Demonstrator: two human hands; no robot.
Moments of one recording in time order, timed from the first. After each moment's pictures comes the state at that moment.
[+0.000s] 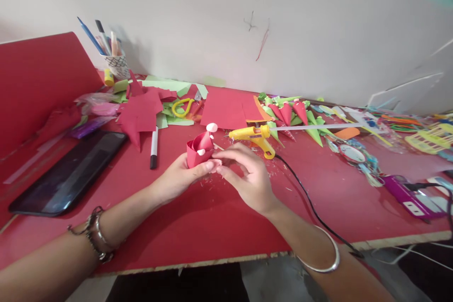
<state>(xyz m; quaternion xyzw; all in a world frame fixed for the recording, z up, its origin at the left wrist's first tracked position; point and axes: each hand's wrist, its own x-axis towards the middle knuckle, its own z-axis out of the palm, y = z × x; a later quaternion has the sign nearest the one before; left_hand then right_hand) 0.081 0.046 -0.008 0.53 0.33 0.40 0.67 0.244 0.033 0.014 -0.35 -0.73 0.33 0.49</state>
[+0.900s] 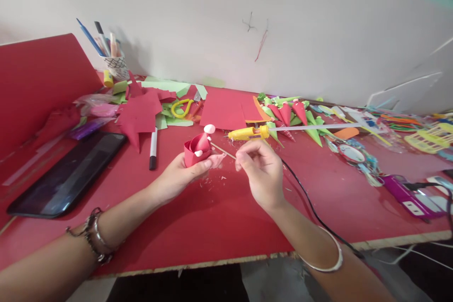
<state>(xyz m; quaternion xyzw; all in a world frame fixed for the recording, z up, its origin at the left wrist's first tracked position) 0.083 0.045 -0.005 0.52 0.36 0.42 0.66 0.248 0.036 0.017 -0.36 -0.60 0.36 0.62</state>
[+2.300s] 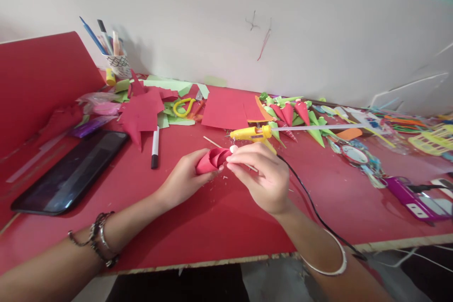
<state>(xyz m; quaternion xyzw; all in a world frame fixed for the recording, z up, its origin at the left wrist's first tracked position) 0.089 0.042 -0.001 0.73 0.43 0.36 0.39 0.257 0.033 0.023 -0.30 -0.79 0.10 0.52</state>
